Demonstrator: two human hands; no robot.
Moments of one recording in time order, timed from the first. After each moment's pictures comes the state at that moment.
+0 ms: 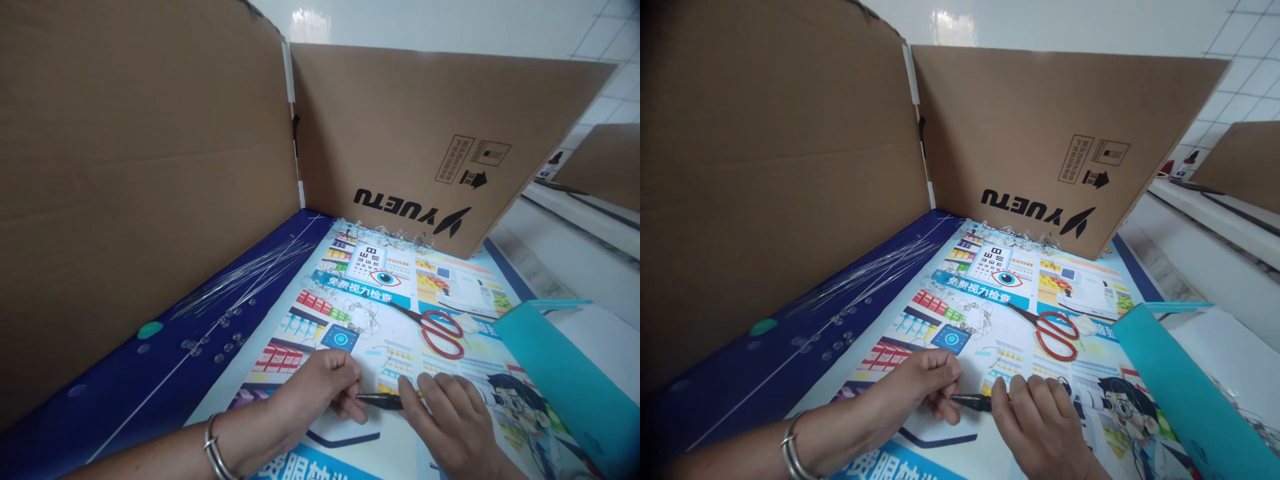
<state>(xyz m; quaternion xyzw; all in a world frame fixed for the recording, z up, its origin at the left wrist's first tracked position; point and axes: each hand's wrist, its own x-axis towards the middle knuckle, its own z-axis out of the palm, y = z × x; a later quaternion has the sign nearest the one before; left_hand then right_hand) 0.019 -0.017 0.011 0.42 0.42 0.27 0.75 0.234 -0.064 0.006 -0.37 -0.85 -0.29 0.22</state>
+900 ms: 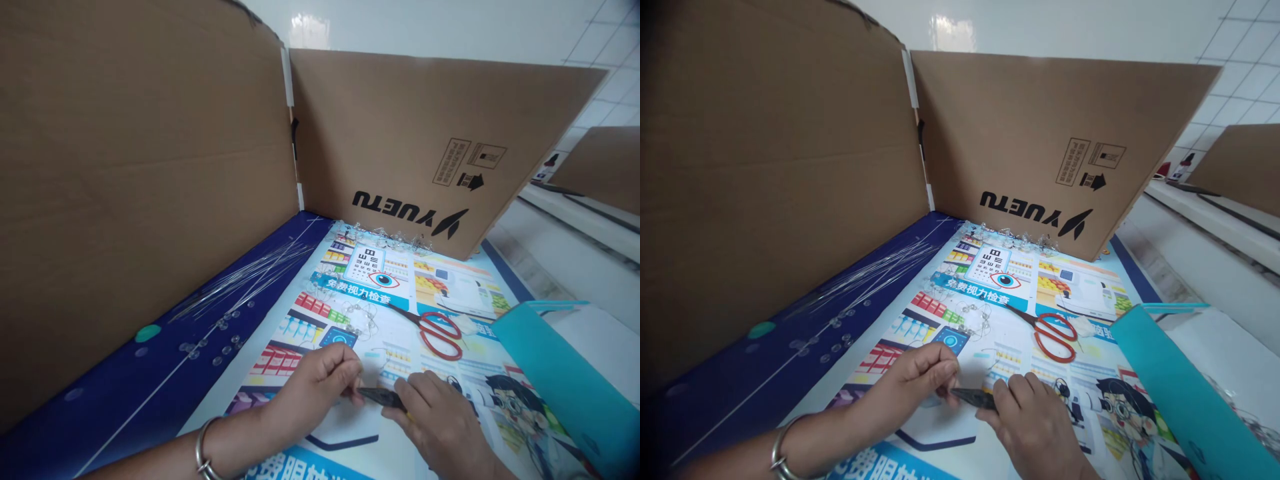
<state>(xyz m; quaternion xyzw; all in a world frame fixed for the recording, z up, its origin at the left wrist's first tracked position) 0.014 -0.015 0.018 0.58 0.39 0.33 0.64 0.227 -0.061 -0.001 -0.45 -0.86 -0.14 0.20</state>
